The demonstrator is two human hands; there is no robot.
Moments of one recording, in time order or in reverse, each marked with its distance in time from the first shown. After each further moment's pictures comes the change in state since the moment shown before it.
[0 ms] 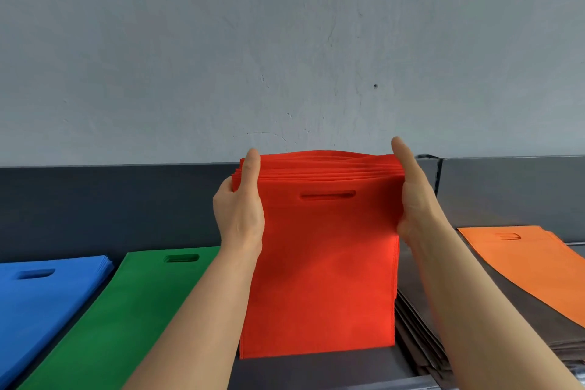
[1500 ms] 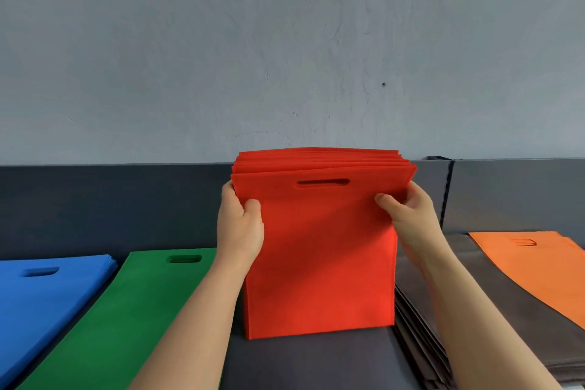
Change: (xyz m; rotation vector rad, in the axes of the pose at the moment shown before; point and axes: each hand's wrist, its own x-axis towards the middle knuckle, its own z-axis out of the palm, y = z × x) left_hand 0.024 -0.036 -0.017 0.411 -0.039 0.263; right_hand 0.019 0.041 -0.018 -0.241 -0.147 -0.490
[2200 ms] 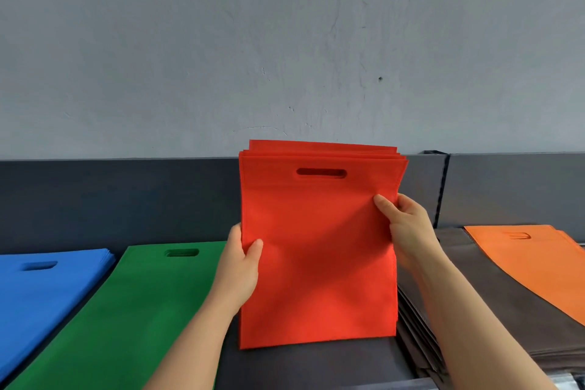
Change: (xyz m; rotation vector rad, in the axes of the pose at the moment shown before) left_hand -0.031 -0.068 -0.006 0.091 -0.239 -0.132; right_hand -0.005 0.023 -0.006 0.133 0.043 0.284
